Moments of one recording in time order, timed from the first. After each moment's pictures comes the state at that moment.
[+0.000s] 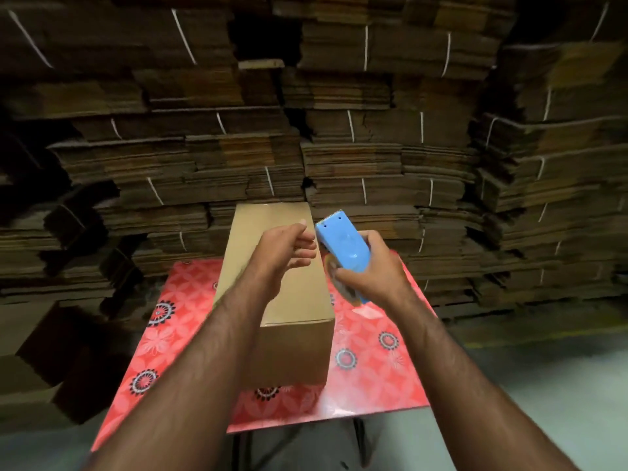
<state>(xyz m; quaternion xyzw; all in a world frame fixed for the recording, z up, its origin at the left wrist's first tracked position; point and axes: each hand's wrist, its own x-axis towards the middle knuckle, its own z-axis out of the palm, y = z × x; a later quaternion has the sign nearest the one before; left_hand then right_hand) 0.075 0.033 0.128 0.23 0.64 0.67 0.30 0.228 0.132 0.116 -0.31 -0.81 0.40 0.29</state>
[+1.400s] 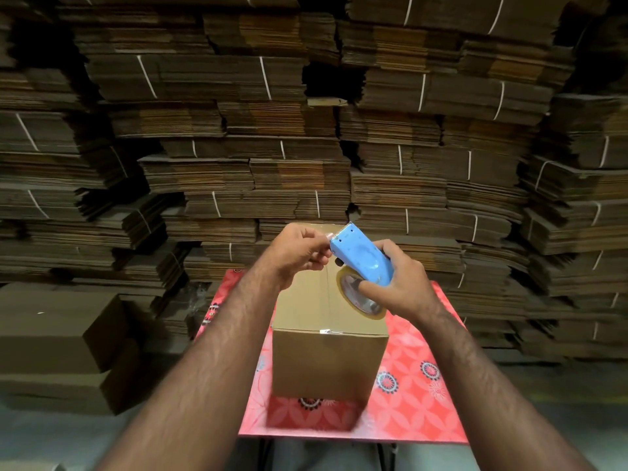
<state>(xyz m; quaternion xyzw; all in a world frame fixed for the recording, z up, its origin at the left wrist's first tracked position) 0.021 -0.063 0.163 0.32 0.63 0.64 0.29 0.193 0.060 0.146 -0.21 -0.88 0.31 0.28</state>
